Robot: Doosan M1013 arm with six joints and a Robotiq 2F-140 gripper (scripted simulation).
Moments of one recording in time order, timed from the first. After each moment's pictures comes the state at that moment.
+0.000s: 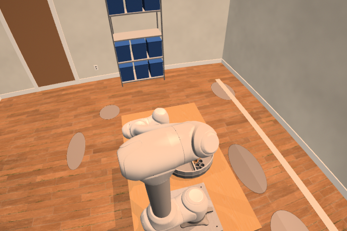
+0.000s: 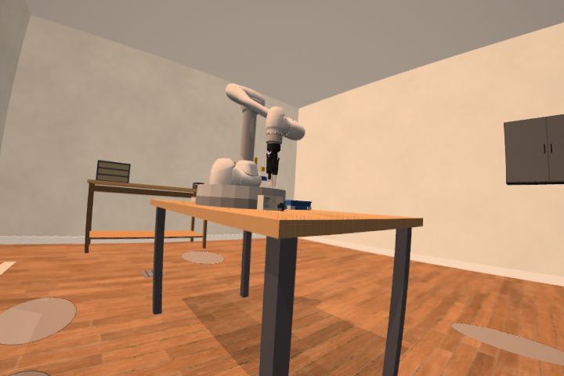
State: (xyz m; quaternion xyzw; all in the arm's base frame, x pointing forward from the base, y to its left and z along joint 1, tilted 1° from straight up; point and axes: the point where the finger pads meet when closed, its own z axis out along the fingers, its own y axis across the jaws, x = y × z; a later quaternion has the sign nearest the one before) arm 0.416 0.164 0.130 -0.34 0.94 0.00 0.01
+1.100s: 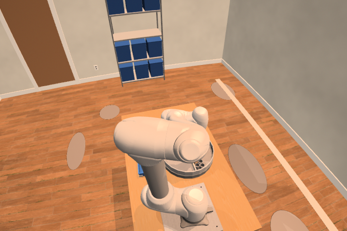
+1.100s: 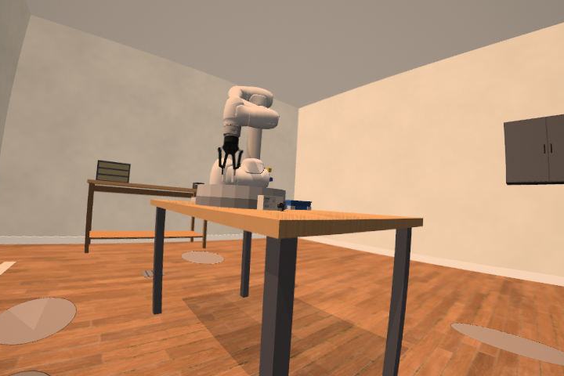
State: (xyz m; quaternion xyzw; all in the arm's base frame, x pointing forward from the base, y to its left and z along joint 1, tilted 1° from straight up) arm 0.401 -0.077 0.130 0.07 1.00 0.00 0.01
